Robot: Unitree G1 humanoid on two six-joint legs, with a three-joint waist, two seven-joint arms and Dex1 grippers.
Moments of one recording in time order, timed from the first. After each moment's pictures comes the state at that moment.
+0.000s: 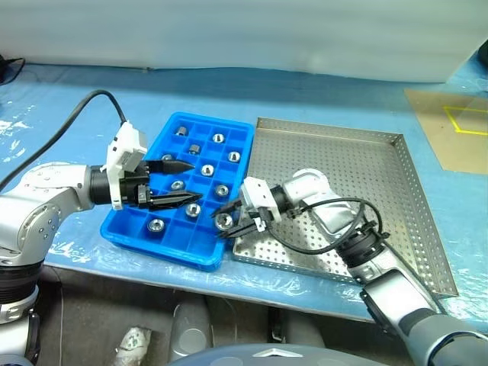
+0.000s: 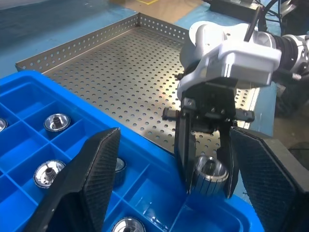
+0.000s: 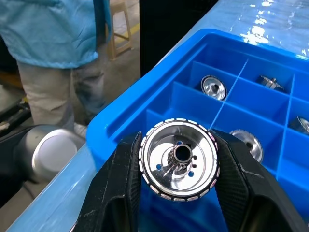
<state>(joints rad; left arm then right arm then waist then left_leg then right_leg) -0.36 0.86 0.16 -0.37 -0.76 0.77 -1.08 -0.65 -0.28 0.46 0.17 0.14 0.10 1.34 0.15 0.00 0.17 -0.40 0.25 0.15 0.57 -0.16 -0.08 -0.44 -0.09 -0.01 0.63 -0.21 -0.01</state>
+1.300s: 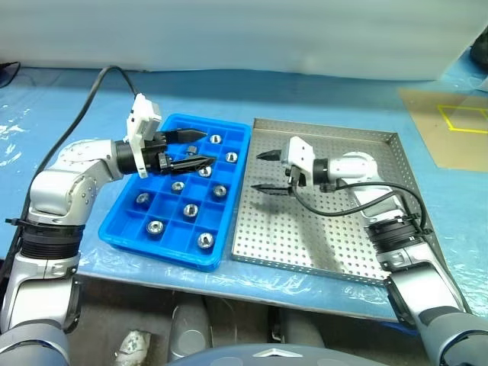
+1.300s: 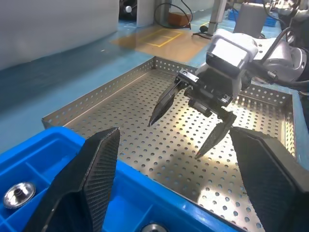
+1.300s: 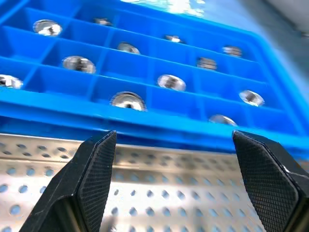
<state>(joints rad) -0.63 0.65 0.03 -0.02 -0.61 0.57 -1.09 -0.61 -0.53 0.16 0.16 0.13 0.15 1.09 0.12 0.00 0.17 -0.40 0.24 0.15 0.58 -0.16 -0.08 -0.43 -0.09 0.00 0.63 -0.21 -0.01</state>
